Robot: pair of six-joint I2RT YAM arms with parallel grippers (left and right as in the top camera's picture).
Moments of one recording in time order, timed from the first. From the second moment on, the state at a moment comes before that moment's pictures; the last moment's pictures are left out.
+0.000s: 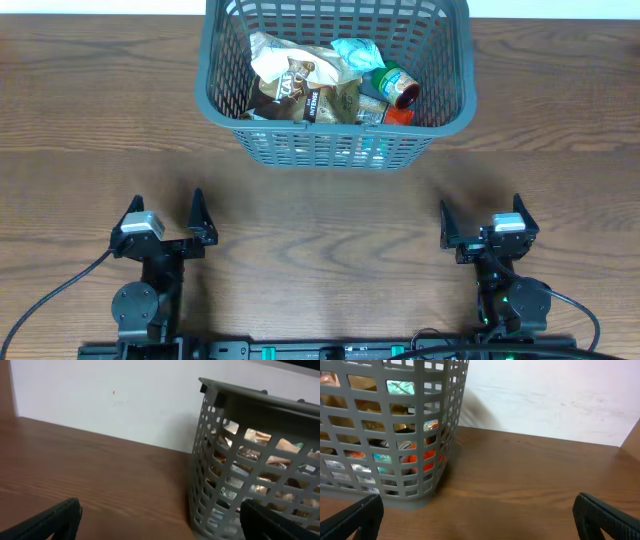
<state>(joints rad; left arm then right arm) 0.01 0.08 0.10 -0.04 0.00 -0.22 -0.01 0.01 0.01 -0.06 -0.05 -0.09</state>
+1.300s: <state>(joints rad) 0.01 0.06 0.01 -0.06 0.00 -0.12 -0.01 0.01 0.01 -0.06 -0.05 -0.09</state>
